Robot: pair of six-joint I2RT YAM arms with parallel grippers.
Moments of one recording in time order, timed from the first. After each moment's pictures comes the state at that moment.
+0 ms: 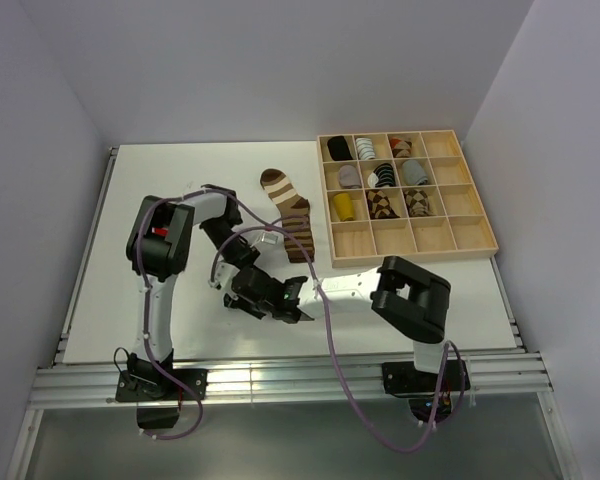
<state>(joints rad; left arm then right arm) -0.35 2.23 1.50 -1.43 0.76 0.83 1.22 1.87 1.10 -0.02 0.18 -0.06</state>
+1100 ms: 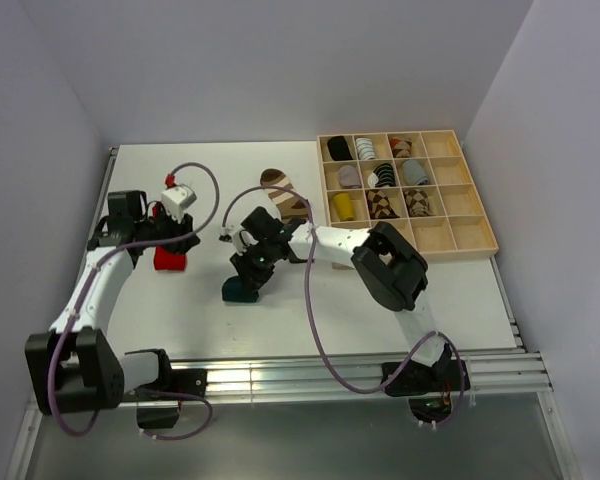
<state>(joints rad) 0.07 1.24 0.90 -0.46 0.65 0.47 0.89 2.09 1.48 -0.41 -0.52 0.06</state>
